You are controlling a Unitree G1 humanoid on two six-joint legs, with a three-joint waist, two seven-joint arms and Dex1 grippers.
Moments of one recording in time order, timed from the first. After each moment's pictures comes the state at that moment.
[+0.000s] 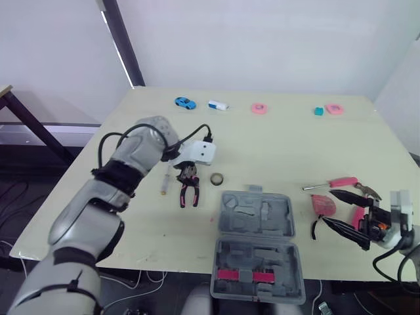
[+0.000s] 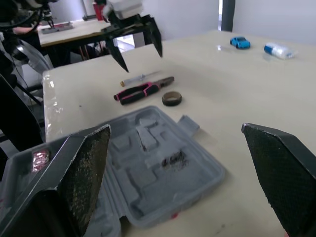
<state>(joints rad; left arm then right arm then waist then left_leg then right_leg) -1.14 0.66 -0.59 0.58 0.32 0.08 -1.45 0.04 -0.64 -0.32 0.00 0.67 0.07 1.31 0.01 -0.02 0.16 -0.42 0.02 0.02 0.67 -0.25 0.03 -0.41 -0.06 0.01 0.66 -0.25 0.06</state>
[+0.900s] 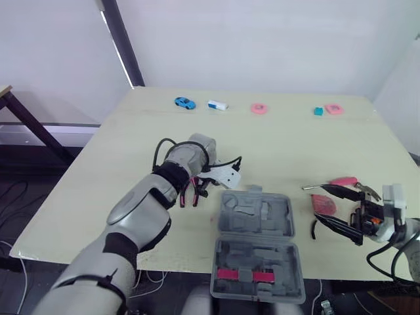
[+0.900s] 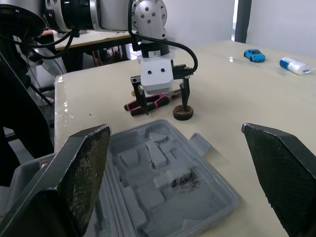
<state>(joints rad) -1.20 0.36 -0.76 0.92 0.67 -0.10 -1.33 0.01 -0.62 -0.29 -0.06 0.67 0.10 1.29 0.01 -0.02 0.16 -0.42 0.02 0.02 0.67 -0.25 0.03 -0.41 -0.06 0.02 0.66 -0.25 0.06</state>
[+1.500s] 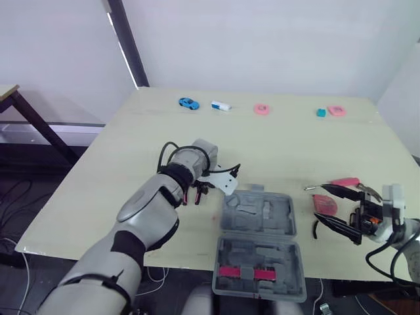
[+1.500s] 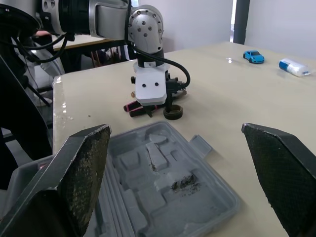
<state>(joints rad) -1.23 0.31 -0.79 1.08 0.76 -0.18 -1.27 0.02 -0.62 -0.29 -0.07 0.67 0.10 1.28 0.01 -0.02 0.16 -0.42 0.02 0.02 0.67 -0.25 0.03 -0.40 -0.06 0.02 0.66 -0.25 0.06</state>
